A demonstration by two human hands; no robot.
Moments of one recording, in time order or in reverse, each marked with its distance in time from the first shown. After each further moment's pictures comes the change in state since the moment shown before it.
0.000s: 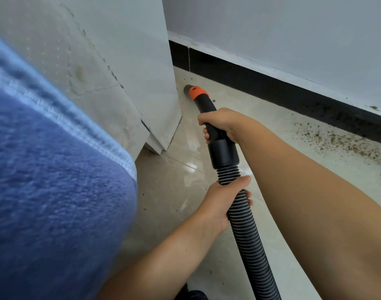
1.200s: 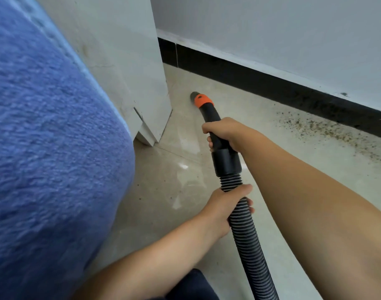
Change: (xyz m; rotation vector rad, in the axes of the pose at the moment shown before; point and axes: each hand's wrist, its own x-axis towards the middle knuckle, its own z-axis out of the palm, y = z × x) left_hand -0.025 -0.040 0.007 0.077 -0.066 -0.078; right_hand -0.041 0.044 -0.008 0.037 0.115 0.025
